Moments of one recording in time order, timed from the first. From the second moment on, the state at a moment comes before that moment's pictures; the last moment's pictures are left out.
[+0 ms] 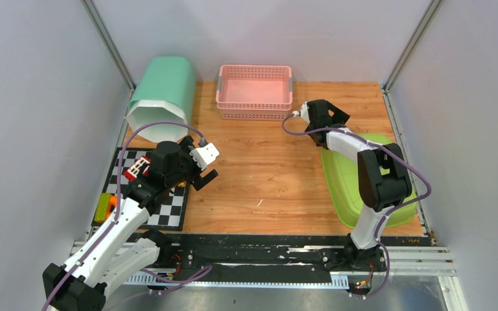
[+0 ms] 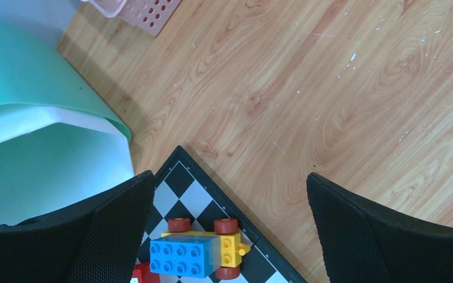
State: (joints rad) left arm -0.45 0.81 0.69 -0.39 0.14 0.55; right arm 0.31 1.79 1.15 -0.11 0.64 -0.85
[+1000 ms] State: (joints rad) left arm -0.45 0.81 0.69 -0.38 0.14 0.55; right arm -0.32 1.58 1.21 -0.35 0.35 -0.78
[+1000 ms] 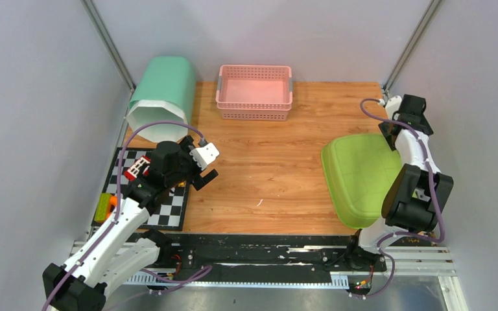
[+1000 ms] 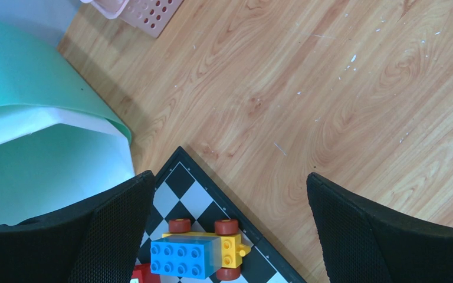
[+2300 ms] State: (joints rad) left arm -0.45 0.82 0.69 -0.38 0.14 0.55; right arm -0.42 1.23 1.12 -0.52 0.03 -0.90
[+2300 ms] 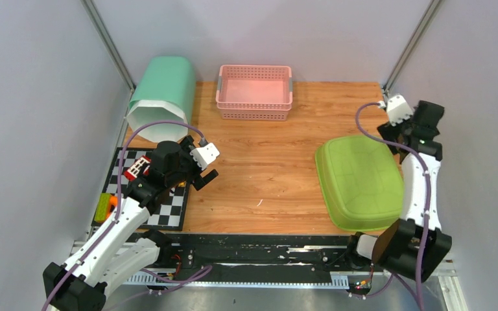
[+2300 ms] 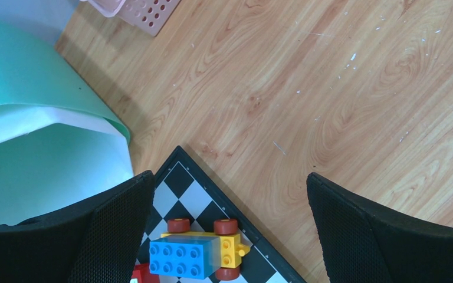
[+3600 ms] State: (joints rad) left arm -0.45 0.83 0.69 -0.38 0.13 0.55; right arm 0.19 1.65 1.21 -0.51 0.03 -0.59
